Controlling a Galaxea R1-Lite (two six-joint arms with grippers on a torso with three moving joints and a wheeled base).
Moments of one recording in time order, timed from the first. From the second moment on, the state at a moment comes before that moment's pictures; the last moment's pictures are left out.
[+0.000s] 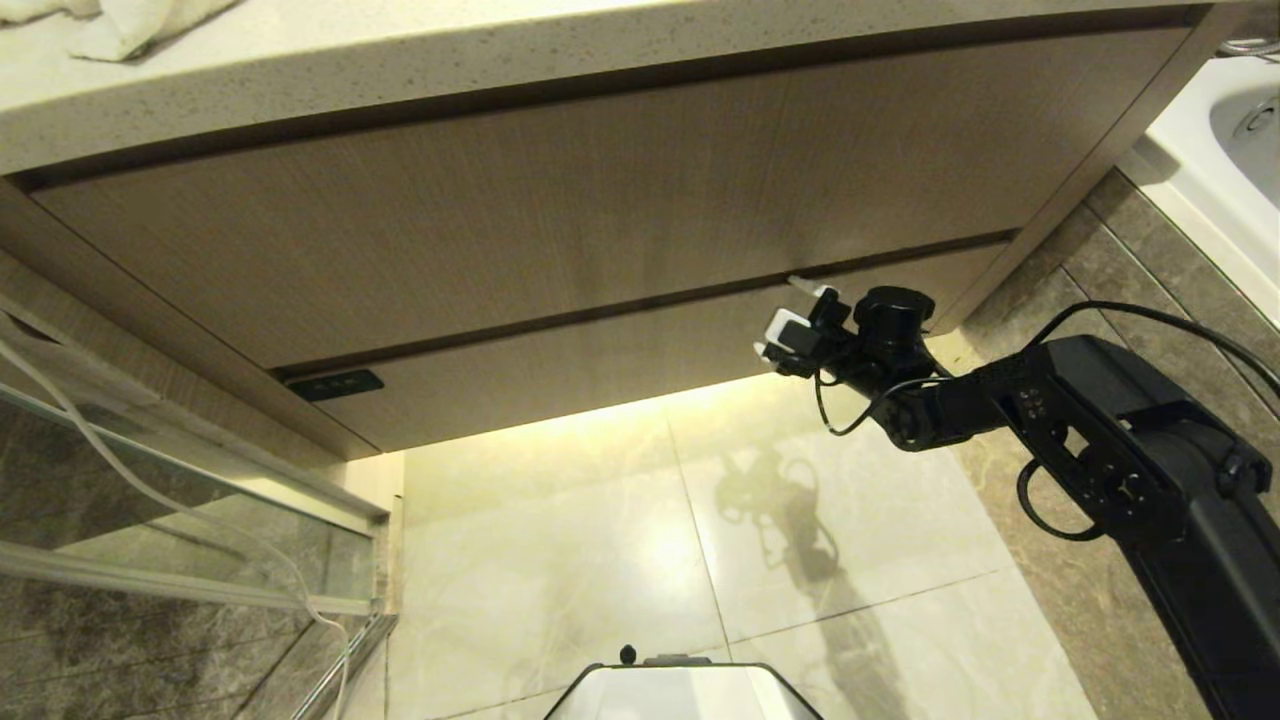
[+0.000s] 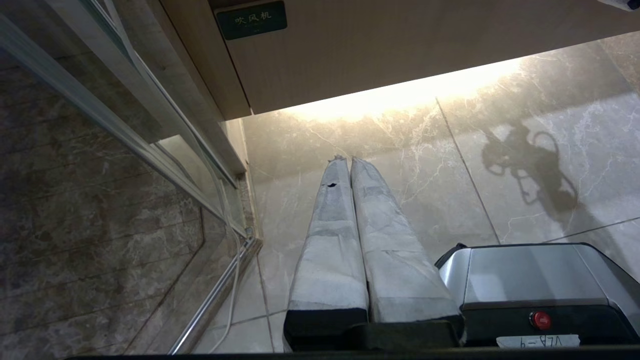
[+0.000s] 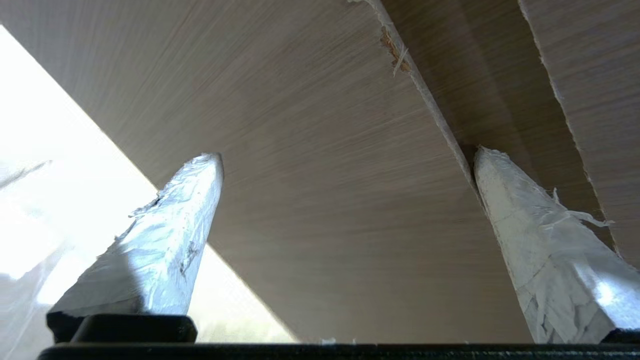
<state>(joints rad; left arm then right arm) 0.00 0.00 0.00 0.00 0.00 0.00 0.21 2.60 -1.76 -0.82 0.21 -1.07</state>
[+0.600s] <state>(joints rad) 0.00 0.00 0.00 0.00 0.00 0.00 0.20 2.50 -1.60 -0.80 0.17 -1.05</state>
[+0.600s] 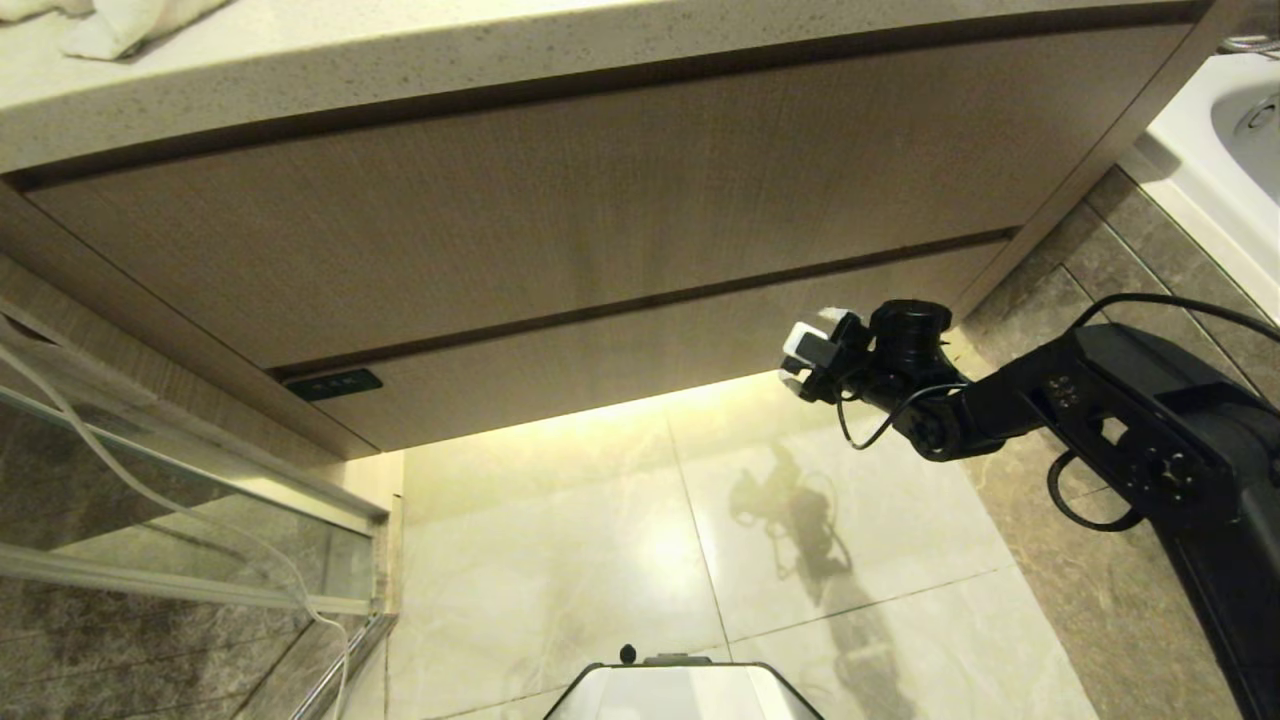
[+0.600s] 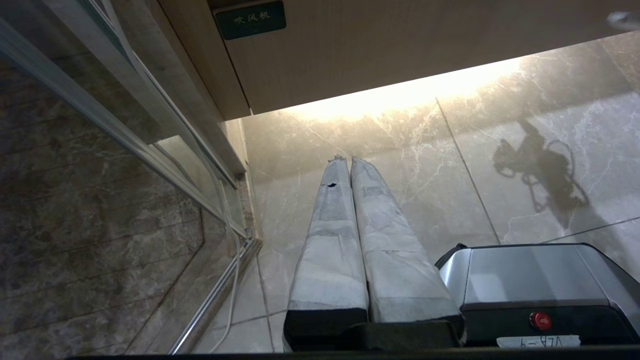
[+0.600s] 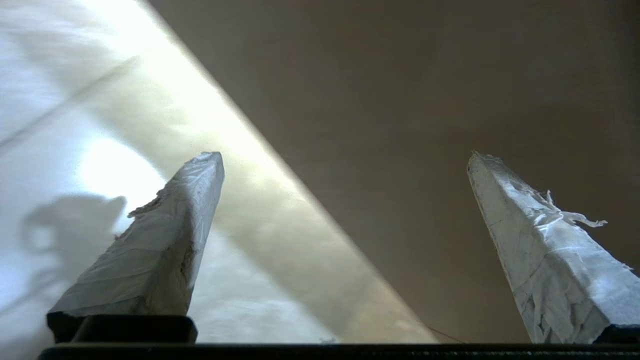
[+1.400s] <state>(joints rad) 0.00 0.00 0.00 0.00 0.00 0.00 0.22 2.51 -1.63 -0.97 0.22 -1.06</state>
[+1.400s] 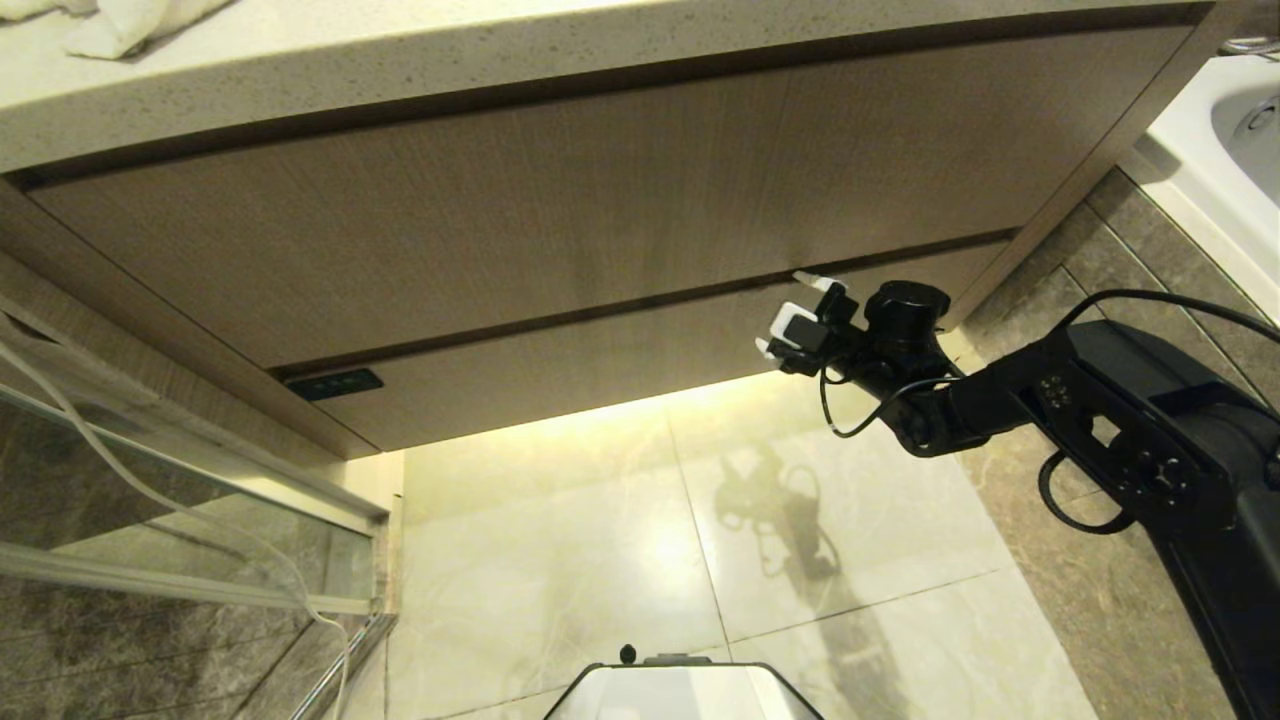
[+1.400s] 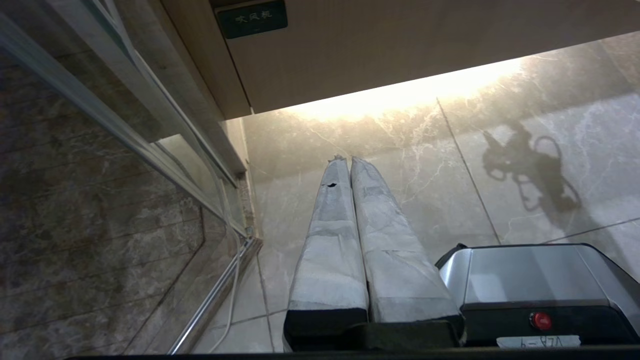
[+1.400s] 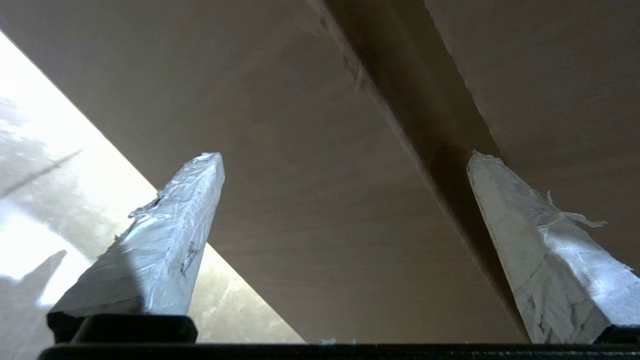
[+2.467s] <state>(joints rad) 0.00 0.00 0.00 0.00 0.00 0.00 0.22 2.66 -1.81 -1.01 0.23 -1.06</state>
